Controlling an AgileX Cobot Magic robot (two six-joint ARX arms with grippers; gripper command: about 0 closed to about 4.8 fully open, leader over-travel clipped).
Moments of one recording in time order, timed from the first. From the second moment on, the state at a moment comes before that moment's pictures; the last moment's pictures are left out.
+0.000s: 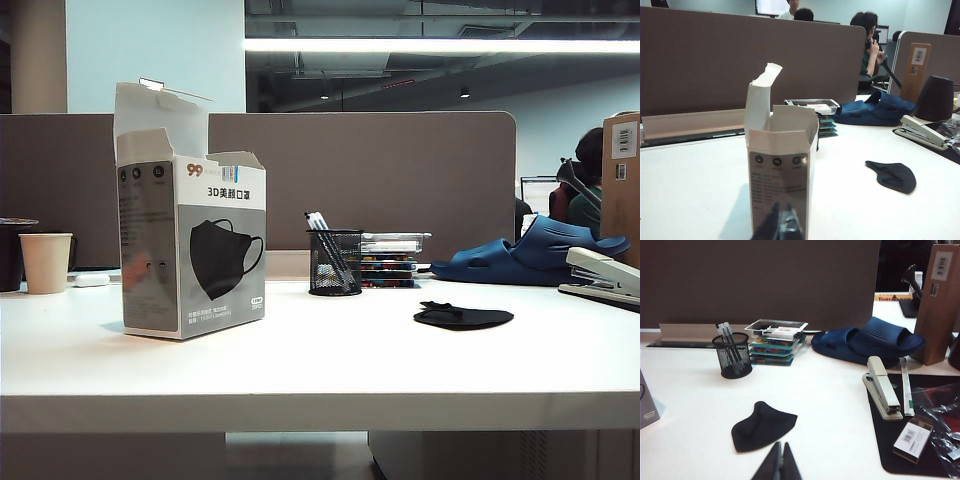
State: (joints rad) left arm -0.06 0.00 0.15 -0.01 0.38 -0.06; right arm -0.05 0.04 0.34 -0.29 -0.20 0.05
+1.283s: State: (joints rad) left arm -0.06 0.61 0.52 -0.15 0.49 0.10; right arm 0.21 1.29 1.05 -0.41 -0.17 0.05
